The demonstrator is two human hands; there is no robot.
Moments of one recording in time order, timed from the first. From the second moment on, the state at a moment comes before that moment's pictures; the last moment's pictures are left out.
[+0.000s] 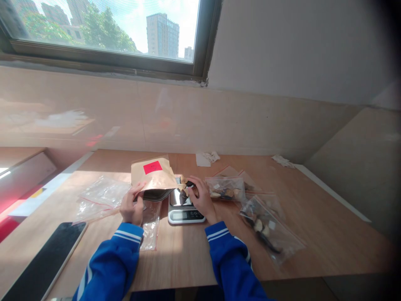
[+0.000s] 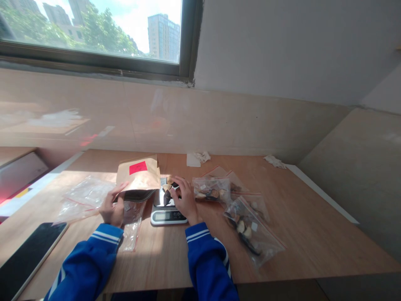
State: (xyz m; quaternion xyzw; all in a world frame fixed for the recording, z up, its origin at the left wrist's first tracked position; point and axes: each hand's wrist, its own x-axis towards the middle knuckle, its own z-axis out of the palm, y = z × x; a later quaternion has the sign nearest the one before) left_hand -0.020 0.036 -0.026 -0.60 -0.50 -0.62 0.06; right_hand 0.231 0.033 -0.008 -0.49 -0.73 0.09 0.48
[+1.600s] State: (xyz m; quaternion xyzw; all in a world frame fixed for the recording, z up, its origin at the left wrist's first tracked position) left_hand -0.023 0.034 -0.023 -0.61 -0.50 -0.61 0.08; right_hand 0.208 0.015 -0.009 -0.49 -0.79 0.02 0.36
